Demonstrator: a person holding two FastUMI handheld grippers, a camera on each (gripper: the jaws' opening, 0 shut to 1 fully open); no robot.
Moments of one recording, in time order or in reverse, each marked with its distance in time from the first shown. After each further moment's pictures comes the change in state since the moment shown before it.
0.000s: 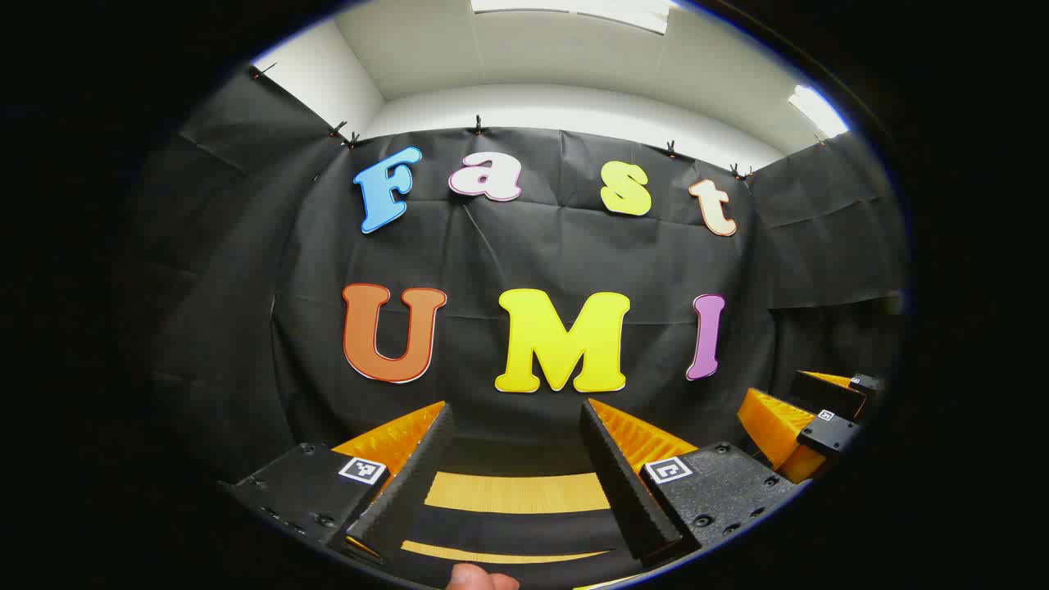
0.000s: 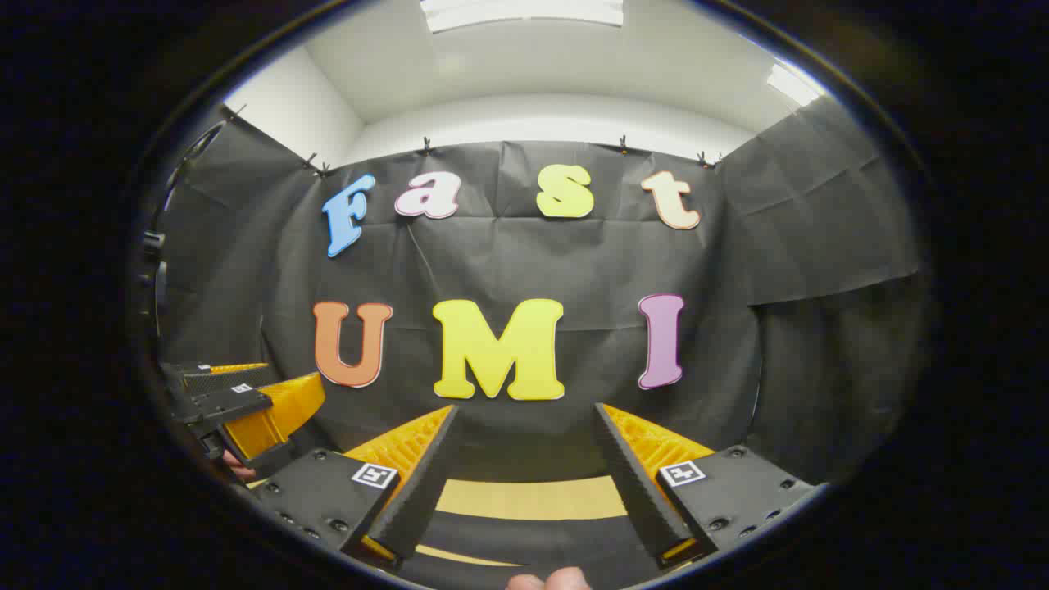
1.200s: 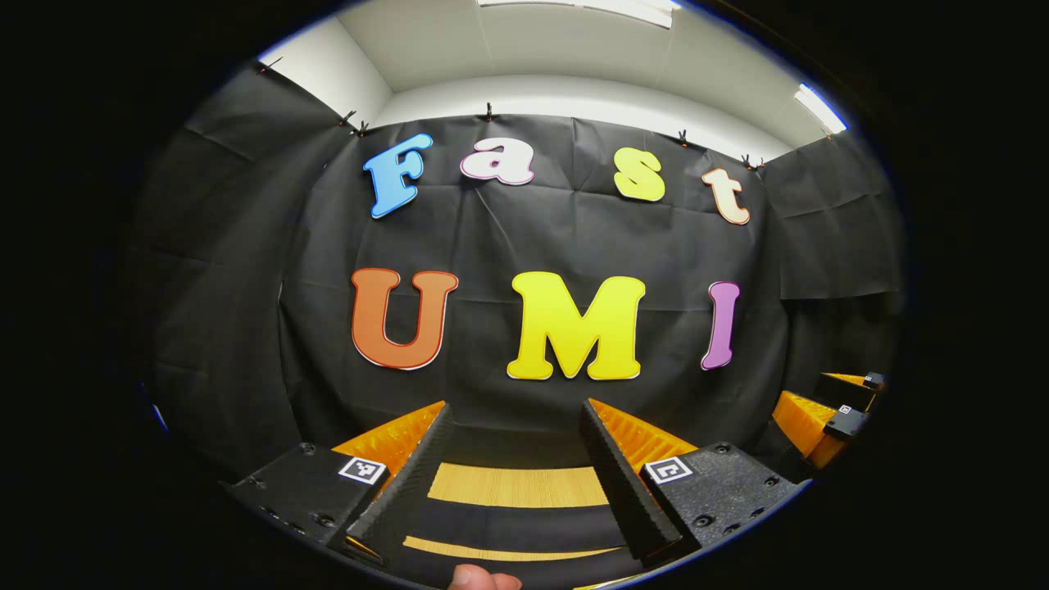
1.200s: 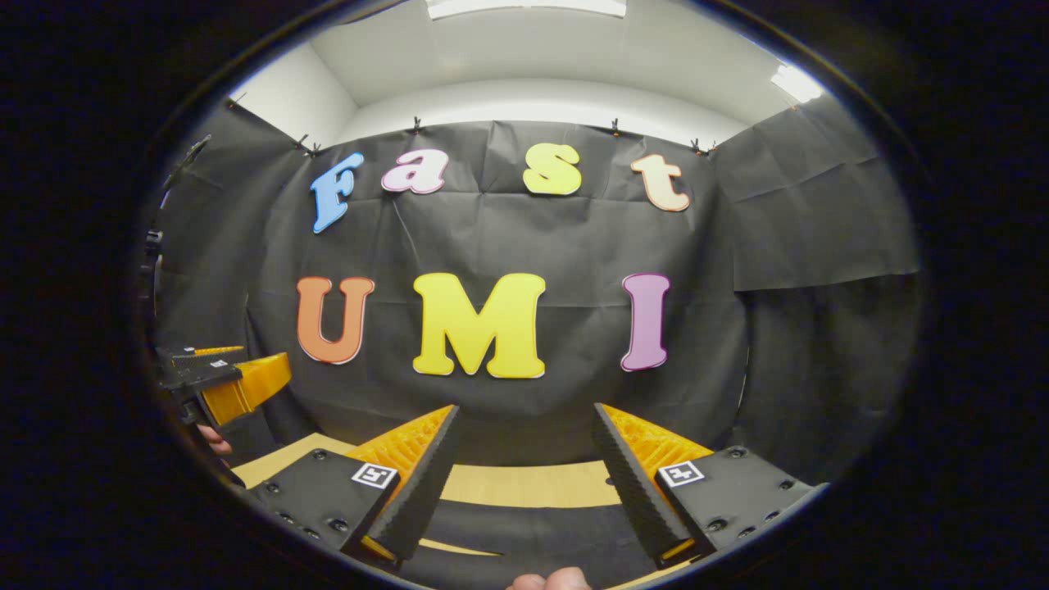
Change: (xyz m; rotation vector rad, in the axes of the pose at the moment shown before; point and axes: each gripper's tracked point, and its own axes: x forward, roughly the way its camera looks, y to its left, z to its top) left arm 0.016 0.015 -0.038 -0.009 0.056 0.037; right arm 0.013 -0.043 -0.040 -0.024 0.082 -0.050
